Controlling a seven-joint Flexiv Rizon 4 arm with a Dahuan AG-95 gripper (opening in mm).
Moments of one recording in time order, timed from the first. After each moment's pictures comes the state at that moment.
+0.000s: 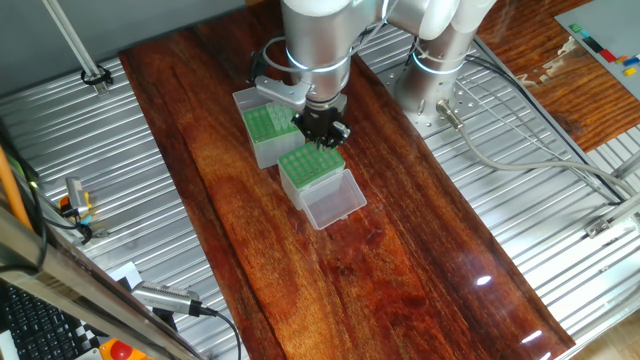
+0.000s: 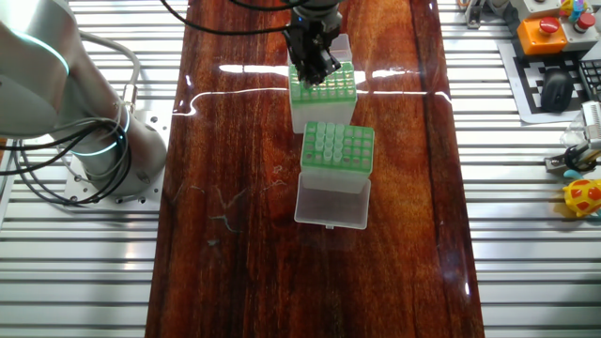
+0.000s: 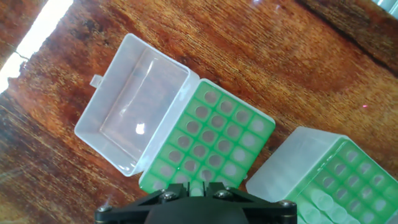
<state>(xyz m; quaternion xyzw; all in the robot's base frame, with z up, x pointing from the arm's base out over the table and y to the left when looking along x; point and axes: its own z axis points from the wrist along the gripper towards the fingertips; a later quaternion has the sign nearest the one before) 0.370 0.096 0.156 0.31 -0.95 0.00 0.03</state>
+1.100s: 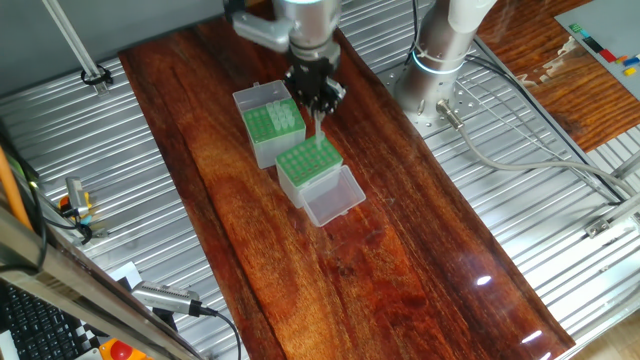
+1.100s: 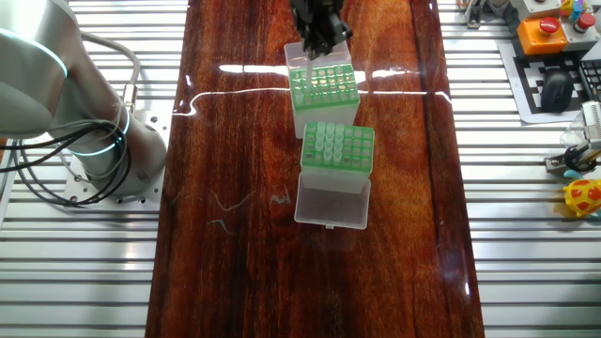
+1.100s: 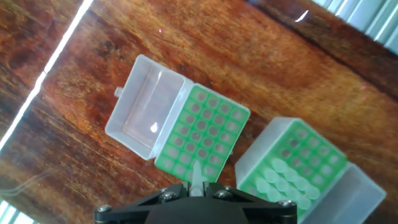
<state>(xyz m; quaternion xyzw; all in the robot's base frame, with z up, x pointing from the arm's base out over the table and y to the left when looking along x) 0.380 0.075 0.275 0.29 -0.95 -0.03 0.03</state>
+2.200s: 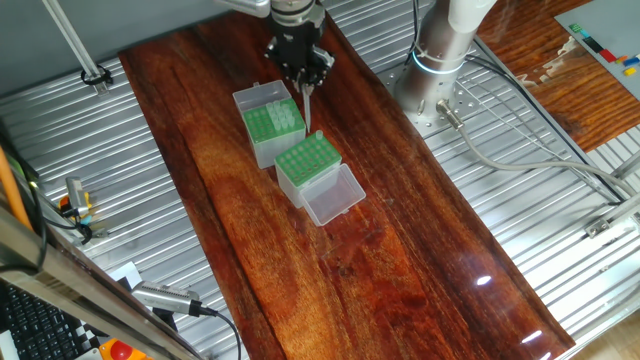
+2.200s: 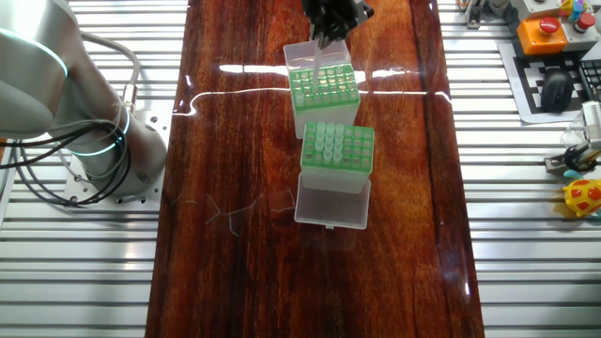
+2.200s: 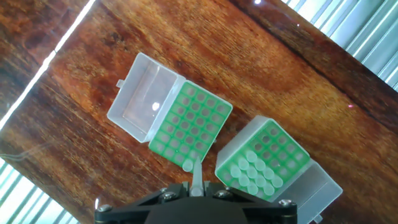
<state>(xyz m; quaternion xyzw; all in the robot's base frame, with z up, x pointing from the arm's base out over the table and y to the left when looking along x) 0.390 0.057 0.315 0.33 -0.94 -0.02 0.05</state>
